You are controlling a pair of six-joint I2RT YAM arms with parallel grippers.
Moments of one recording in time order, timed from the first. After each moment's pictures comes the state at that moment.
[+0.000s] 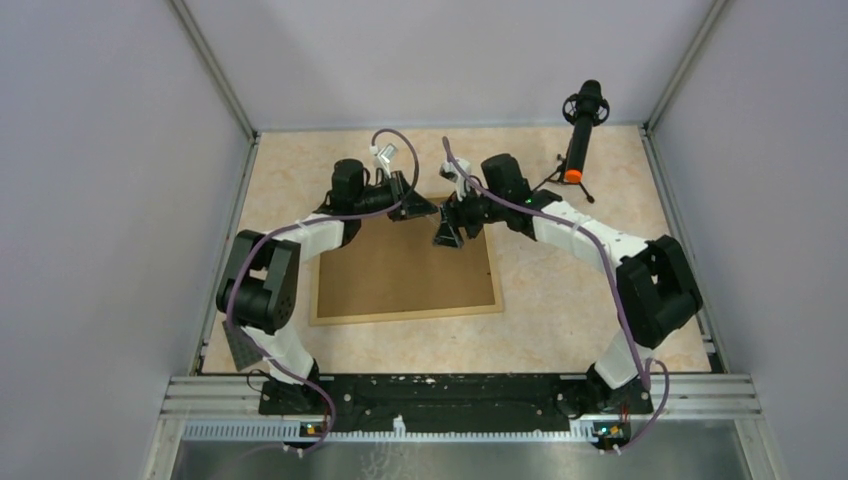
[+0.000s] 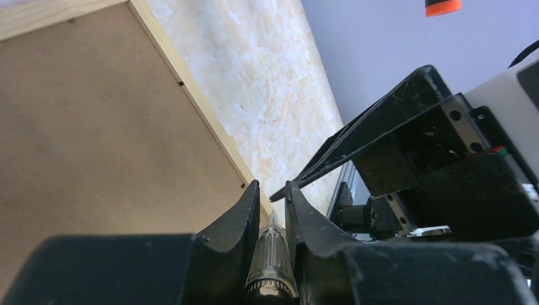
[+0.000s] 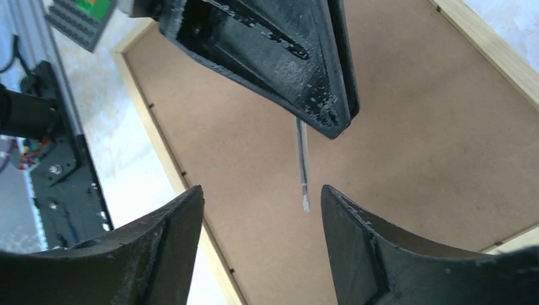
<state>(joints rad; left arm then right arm) -0.29 1.75 1.01 0.43 0.88 -0.77 0.58 1.66 1.22 -0.22 -0.60 -0.03</state>
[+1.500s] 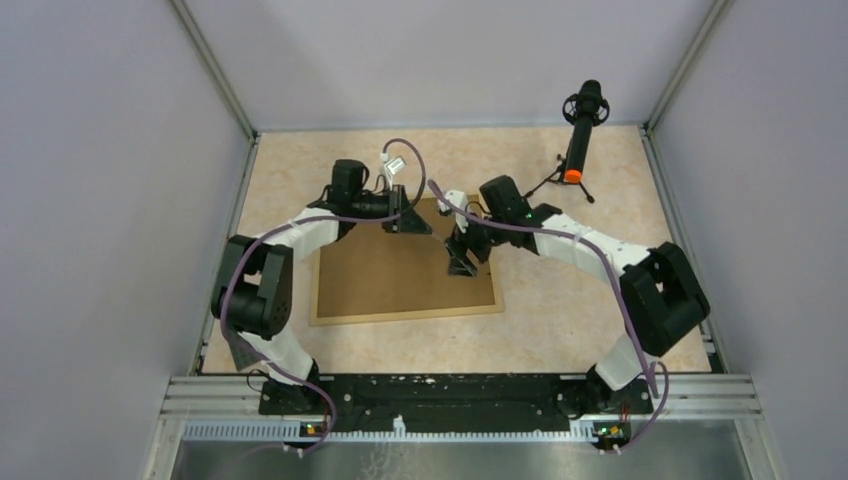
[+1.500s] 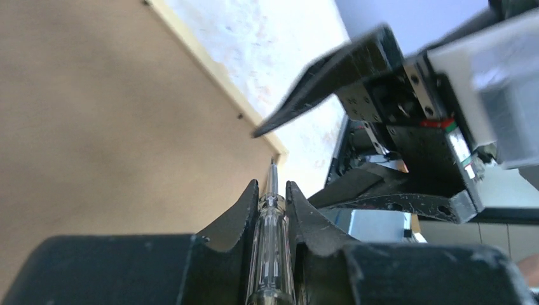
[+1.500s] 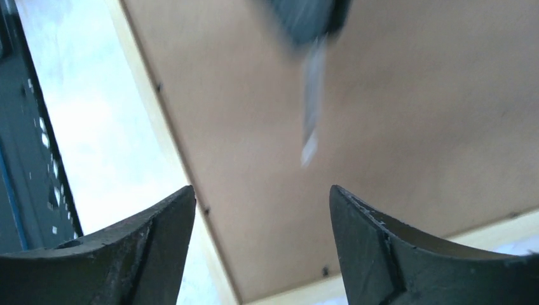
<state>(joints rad) -0.29 1.71 1.06 0.05 1.08 -0.42 0.63 1.65 1.17 -0.36 -0.58 -0.34</state>
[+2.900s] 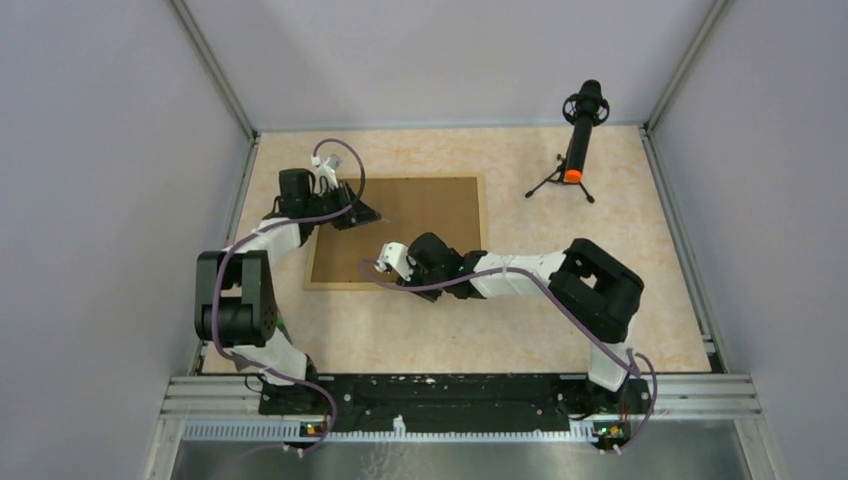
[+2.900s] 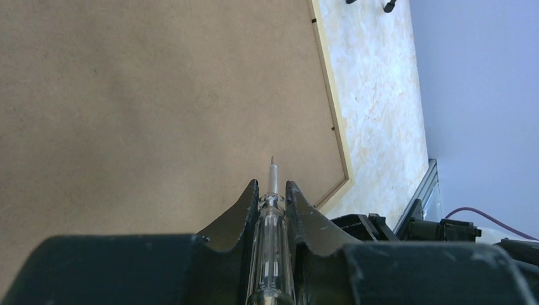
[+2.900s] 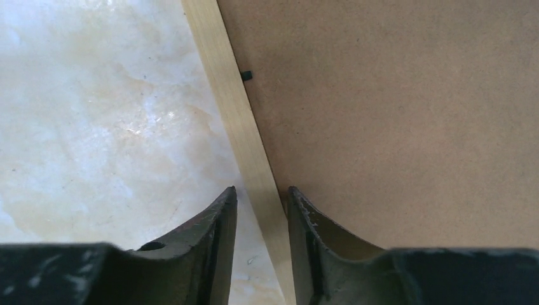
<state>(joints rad) 0.01 1.62 0.94 0.03 0.85 -0.42 1.01 1.87 1.10 -0.06 -0.01 -0.32</state>
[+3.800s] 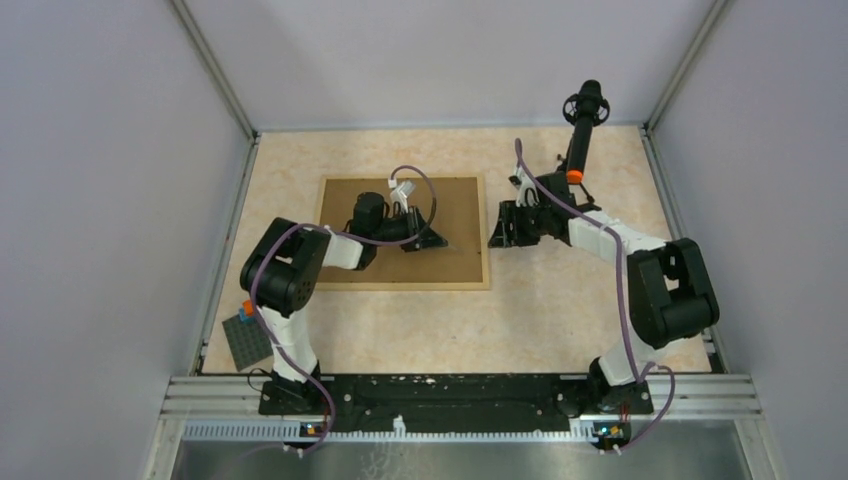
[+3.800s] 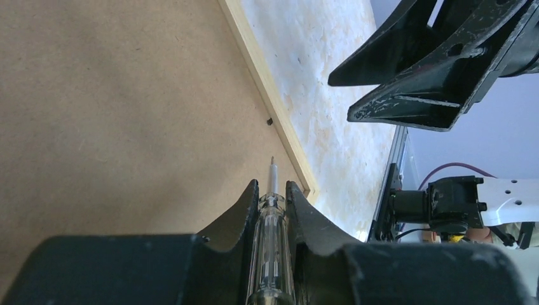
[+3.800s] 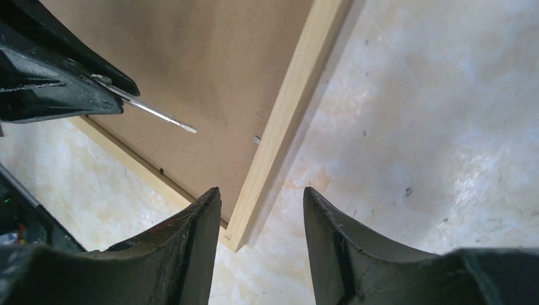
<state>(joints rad) -0.37 1.89 0.83 0.65 0.80 -0.71 0.33 1.61 0.99 -0.25 -0.44 0.19</state>
